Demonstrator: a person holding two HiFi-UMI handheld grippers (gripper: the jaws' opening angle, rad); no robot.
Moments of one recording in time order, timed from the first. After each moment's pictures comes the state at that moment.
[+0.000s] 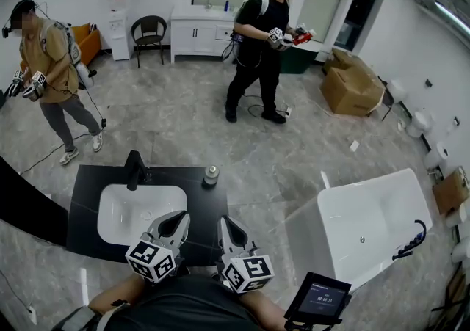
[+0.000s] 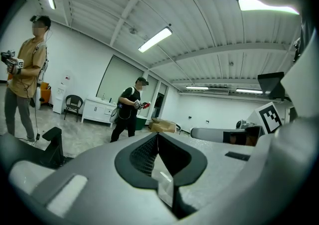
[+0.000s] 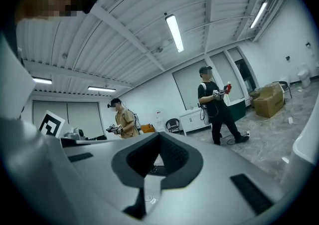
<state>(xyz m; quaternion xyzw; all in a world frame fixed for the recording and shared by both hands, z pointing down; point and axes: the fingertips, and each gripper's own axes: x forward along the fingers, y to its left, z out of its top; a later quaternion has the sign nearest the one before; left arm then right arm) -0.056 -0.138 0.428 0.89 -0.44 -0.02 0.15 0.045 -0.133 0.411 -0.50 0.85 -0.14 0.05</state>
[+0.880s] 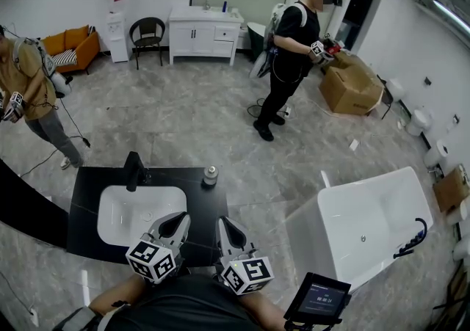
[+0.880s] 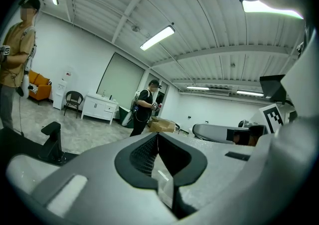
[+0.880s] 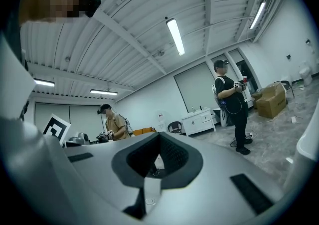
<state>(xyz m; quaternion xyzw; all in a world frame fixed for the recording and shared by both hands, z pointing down) -0.053 -0.139 0.434 0.88 -0.44 -0.02 0.16 0.042 -0.129 0.404 -0.49 0.86 -0.13 0.07</state>
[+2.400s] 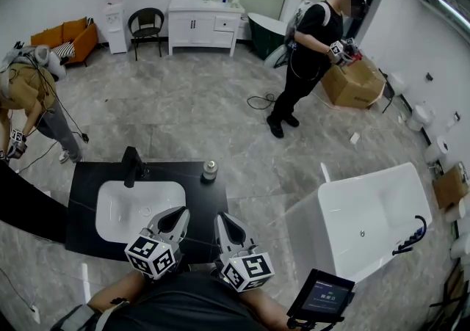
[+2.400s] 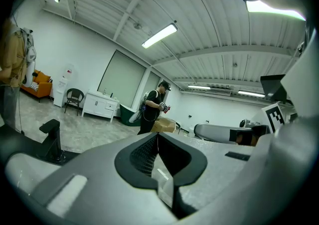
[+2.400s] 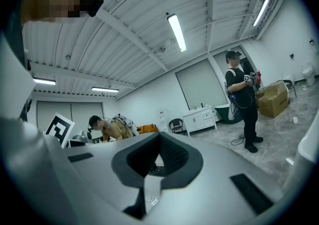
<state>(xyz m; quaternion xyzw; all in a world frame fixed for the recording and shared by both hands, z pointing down) -0.054 -0.153 0.443 0.88 -0.44 -0.01 0.18 0.037 -0.139 0.411 -0.48 0.86 -0.13 0.05</state>
